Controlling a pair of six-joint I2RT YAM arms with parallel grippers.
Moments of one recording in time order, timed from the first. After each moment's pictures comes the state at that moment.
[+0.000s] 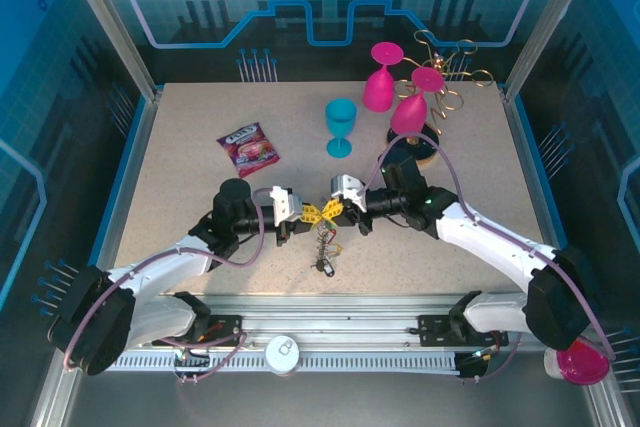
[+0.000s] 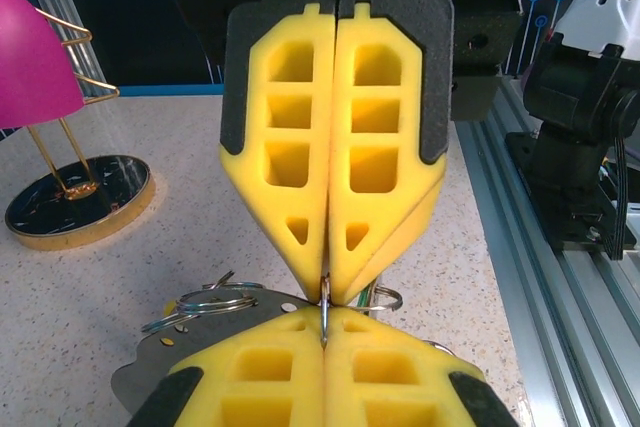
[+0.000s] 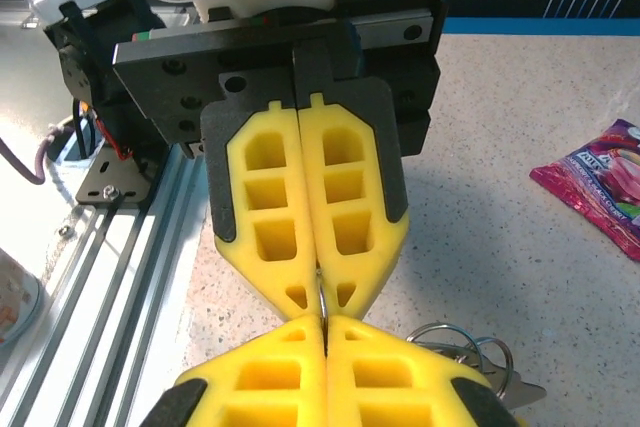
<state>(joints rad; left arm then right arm) -0.52 1.15 0.45 0.47 0.82 0.26 0.64 1.28 0.87 -0.20 -0.79 -0.50</state>
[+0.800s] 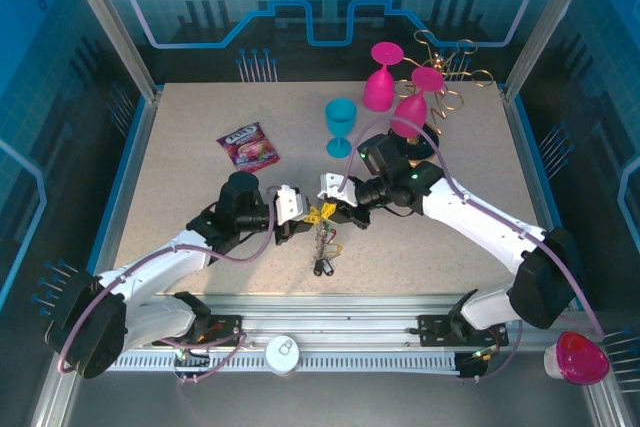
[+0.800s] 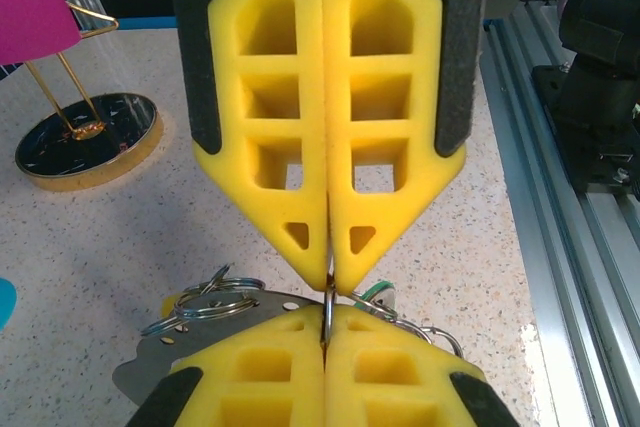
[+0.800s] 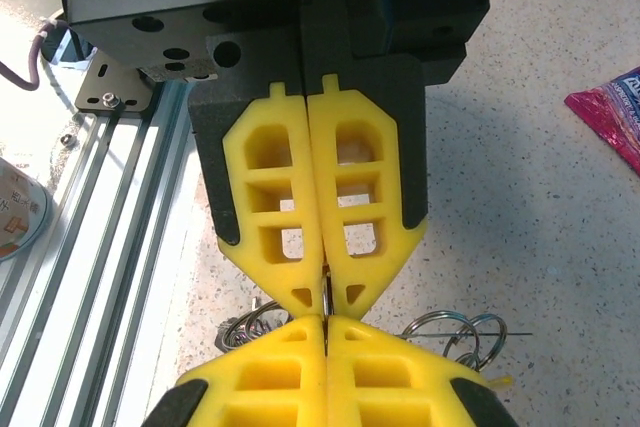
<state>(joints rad) -0.53 1.13 0.56 0.14 0.72 0.41 0.68 1.41 1.15 -0.64 -0.66 -0.70</state>
